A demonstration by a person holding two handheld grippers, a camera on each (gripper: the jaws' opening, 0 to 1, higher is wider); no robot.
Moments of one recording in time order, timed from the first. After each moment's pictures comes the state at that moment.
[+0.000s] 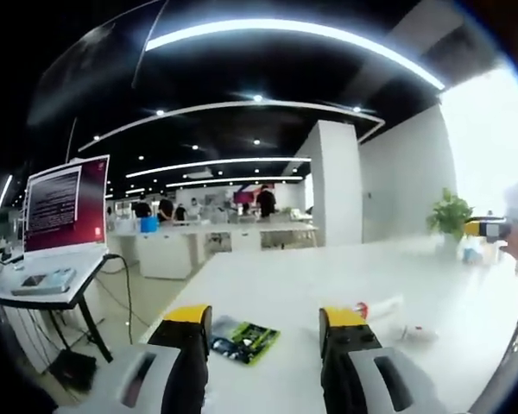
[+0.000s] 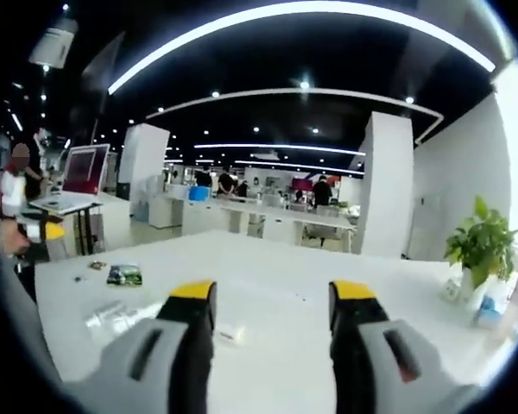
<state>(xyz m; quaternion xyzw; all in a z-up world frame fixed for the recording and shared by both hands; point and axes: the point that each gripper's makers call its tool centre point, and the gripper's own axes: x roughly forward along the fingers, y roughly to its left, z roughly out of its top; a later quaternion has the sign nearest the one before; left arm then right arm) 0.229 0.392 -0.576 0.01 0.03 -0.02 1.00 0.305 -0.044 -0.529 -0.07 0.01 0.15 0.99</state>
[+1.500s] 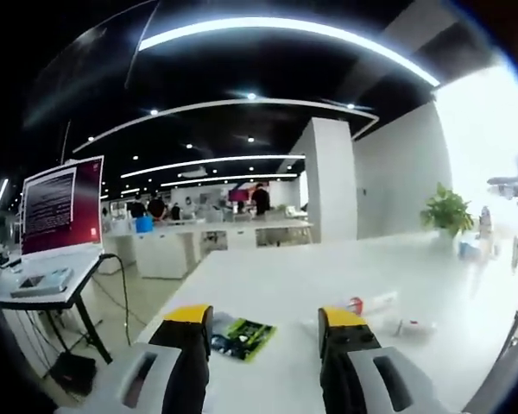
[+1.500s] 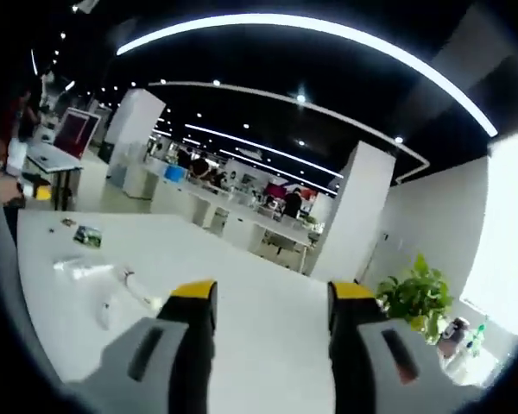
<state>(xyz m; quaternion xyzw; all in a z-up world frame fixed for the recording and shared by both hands) 0.224 0.386 -0.580 0.02 0.04 -0.03 1.00 0.276 -0.156 -0.452 -0.18 -0.02 0.12 0.98</state>
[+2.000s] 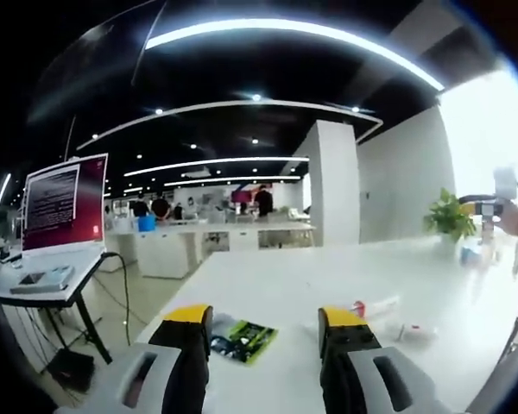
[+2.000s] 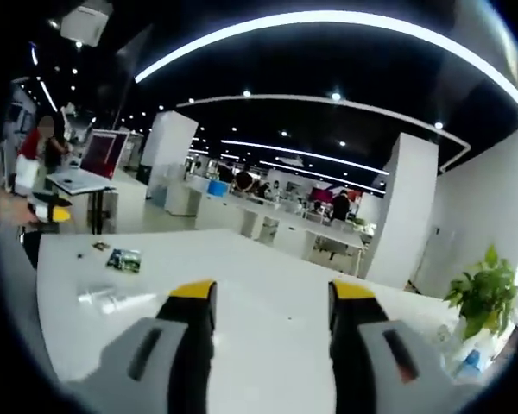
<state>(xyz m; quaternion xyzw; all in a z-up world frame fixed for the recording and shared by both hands) 0.227 0.390 -0.578 0.01 0.04 -0.03 1.00 0.334 -0.052 -0.499 -0.14 0.00 0.22 0.97</state>
